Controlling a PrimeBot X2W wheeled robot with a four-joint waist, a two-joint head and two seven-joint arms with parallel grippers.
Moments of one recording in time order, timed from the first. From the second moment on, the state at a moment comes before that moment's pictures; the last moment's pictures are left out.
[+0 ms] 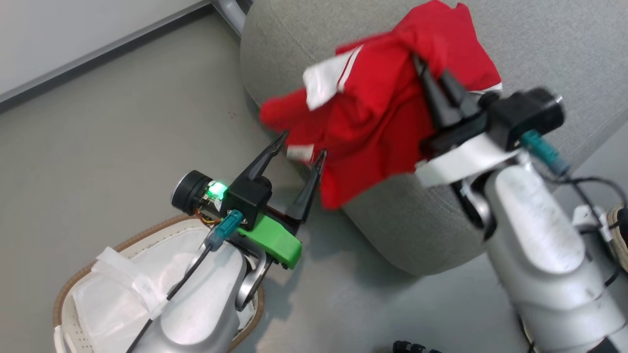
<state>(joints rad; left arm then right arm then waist) -0.51 0.09 -0.57 0.39 -0.24 -0.13 -0.26 -0.63 -0.08 0.28 0.23 0.16 0.13 -0.26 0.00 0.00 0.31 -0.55</state>
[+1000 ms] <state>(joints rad) -0.60 0.17 -0.58 0.35 -0.18 -0.11 -0.24 -1.01 -0.39 -0.11 0.63 -0.04 0.13 -0.26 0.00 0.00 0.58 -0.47</state>
